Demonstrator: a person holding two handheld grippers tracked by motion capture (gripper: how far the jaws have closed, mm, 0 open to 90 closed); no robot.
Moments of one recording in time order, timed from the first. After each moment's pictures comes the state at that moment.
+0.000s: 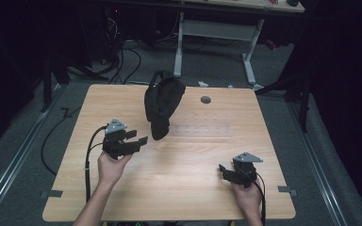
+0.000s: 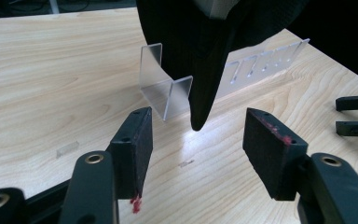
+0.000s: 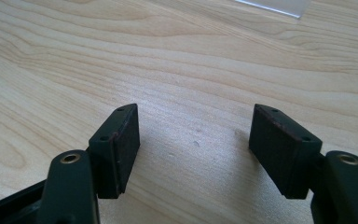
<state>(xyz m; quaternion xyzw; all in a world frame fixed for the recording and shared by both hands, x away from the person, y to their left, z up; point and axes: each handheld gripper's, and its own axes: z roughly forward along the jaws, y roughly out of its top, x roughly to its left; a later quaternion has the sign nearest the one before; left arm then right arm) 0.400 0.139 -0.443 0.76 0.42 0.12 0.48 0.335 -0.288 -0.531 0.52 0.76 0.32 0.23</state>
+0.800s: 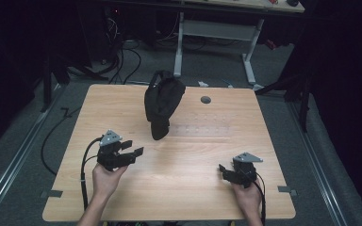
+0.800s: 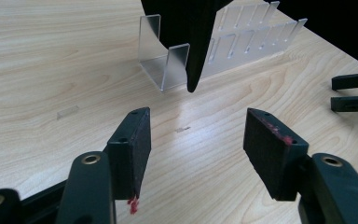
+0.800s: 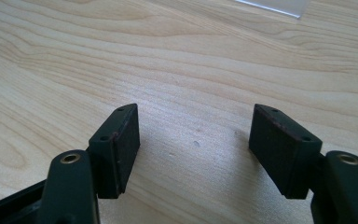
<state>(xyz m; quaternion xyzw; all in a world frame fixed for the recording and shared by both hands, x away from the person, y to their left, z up) 0.371 0.150 -0.457 0.76 0.42 0.12 0.47 0.335 -0.288 -0.531 0.52 0.76 0.32 0.23</state>
